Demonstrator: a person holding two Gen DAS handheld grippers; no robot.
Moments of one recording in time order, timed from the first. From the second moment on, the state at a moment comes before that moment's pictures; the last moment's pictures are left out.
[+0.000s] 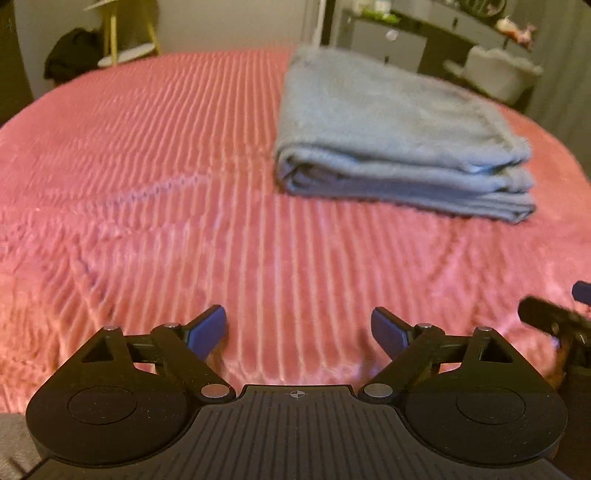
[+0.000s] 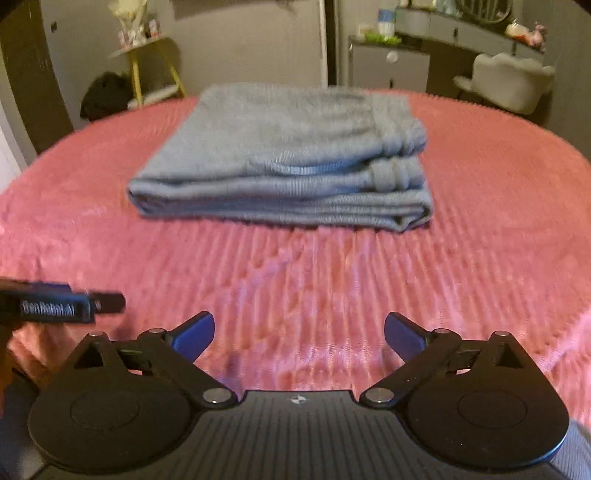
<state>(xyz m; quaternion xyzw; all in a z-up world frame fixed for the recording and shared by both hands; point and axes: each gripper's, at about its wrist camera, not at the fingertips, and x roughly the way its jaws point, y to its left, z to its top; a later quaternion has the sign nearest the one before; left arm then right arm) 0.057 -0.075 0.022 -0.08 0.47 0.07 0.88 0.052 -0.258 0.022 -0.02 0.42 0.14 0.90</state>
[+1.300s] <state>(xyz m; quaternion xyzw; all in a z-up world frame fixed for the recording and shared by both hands) 0.106 -0.085 0.022 -0.06 0.44 0.06 0.89 0.088 -0.249 0.017 -0.03 0.36 0.08 0.93</state>
